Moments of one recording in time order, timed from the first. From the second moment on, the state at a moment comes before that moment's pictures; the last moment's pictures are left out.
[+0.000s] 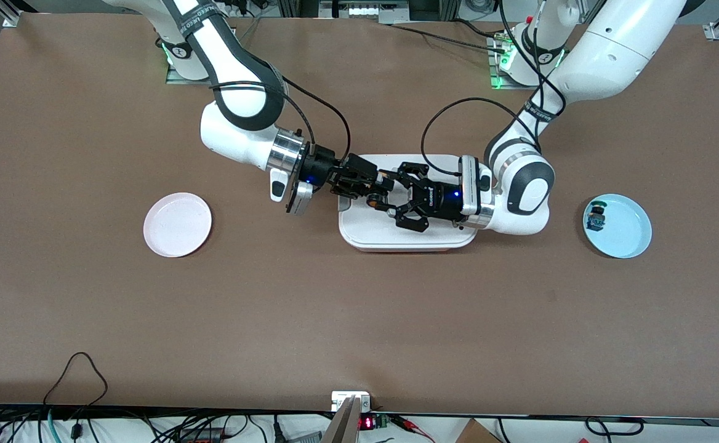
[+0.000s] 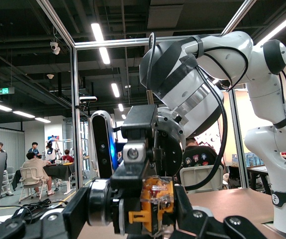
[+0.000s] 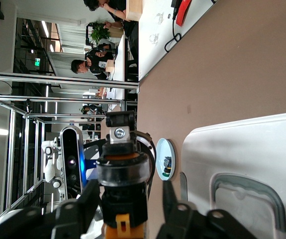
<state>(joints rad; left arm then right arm) -0.01 0.64 -0.39 -1.80 -1.78 1.73 2.58 0.70 0.40 -0.02 -1.77 1.90 2.49 -0.68</state>
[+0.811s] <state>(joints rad) 0.00 0.64 -0.39 -1.80 -1.79 1.73 2.58 0.70 0.40 -0.02 -1.76 1.90 2.49 -0.69</state>
